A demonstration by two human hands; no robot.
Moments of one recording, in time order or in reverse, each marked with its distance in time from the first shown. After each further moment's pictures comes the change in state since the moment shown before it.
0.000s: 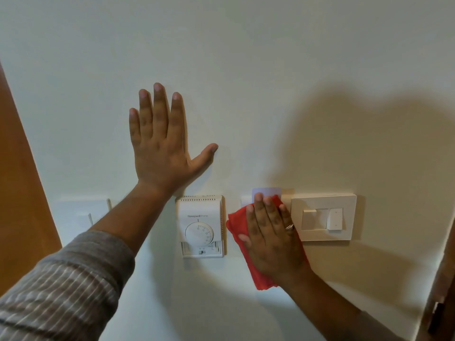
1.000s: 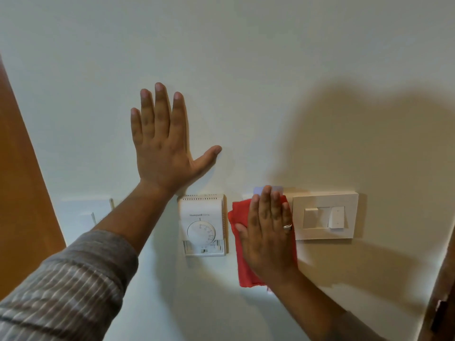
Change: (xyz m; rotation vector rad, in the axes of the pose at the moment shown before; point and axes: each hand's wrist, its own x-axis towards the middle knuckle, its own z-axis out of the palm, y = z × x) left_hand 0.000 -0.001 0.001 0.013 -0.007 0.011; right_hand 0.013 -0.025 -0.003 0.039 -0.047 0.237
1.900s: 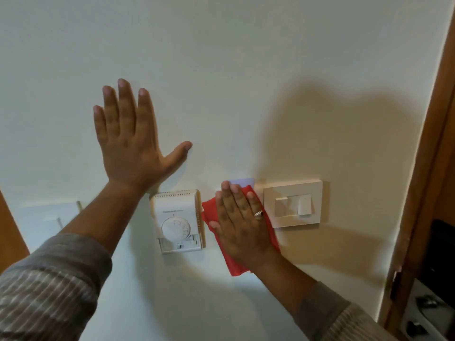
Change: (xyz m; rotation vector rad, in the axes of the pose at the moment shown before) left_hand -0.001 -0.001 -0.002 -0.003 -0.029 -0.002; right_hand 0.000 0.016 0.004 -0.027 0.023 -0.198
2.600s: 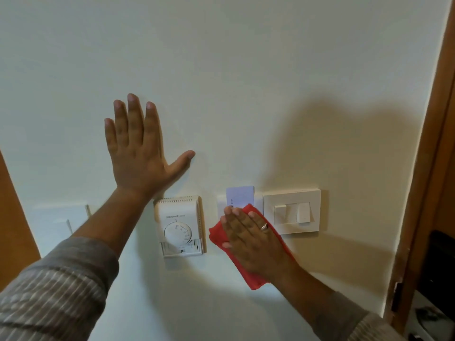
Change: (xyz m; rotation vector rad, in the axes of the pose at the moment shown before) left_hand -0.002 0.004 -0.002 -0.025 -0.011 -0.010; right_hand -0.034 0.030 -0.005 -0.029 -0.095 -0.263
